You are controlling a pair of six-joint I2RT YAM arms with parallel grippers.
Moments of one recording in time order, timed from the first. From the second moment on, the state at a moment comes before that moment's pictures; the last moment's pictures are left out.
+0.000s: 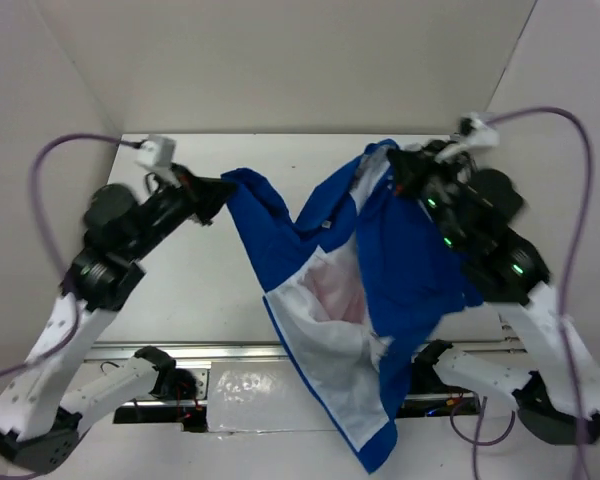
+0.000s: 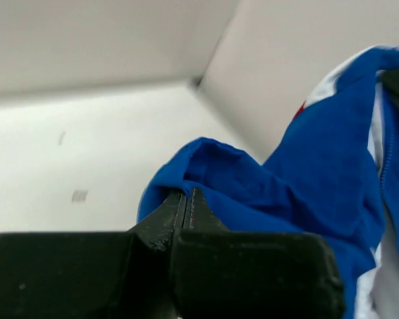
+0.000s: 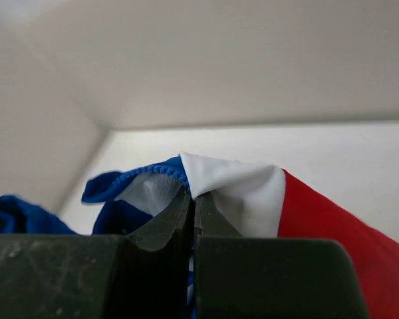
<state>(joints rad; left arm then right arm) -0.48 0.82 1.24 -0.28 0.20 -0.41 0.73 0.90 1.50 -0.45 0.44 0.31</state>
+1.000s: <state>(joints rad) -0.22 1.31 0.95 -0.22 0.49 -0.53 0.35 1.24 0.93 -0.28 0.03 0.48</state>
